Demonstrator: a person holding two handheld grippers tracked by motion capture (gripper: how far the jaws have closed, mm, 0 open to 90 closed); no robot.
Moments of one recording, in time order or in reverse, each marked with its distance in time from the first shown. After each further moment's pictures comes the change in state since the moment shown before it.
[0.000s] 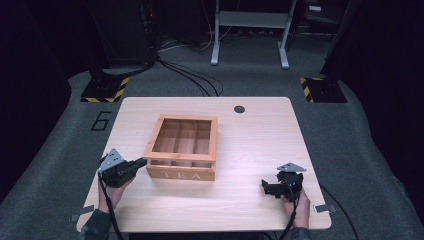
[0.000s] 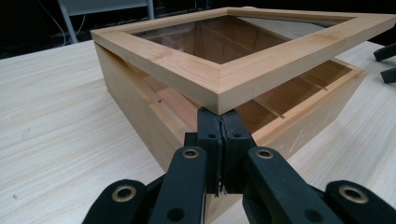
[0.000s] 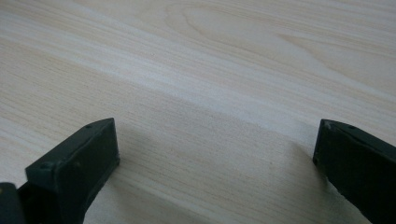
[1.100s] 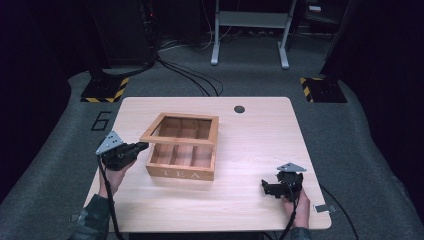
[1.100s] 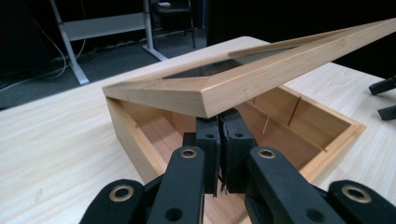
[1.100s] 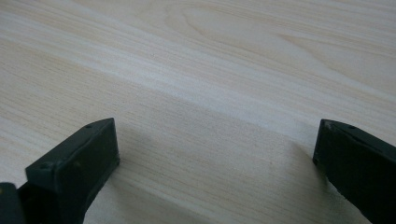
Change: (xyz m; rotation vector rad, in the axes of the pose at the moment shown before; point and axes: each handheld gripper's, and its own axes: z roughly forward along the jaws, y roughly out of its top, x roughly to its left) left arm 0.015 0.052 0.009 -0.061 -0.017 0.032; right arm 0.000 0.000 0.000 0.000 0.000 0.000
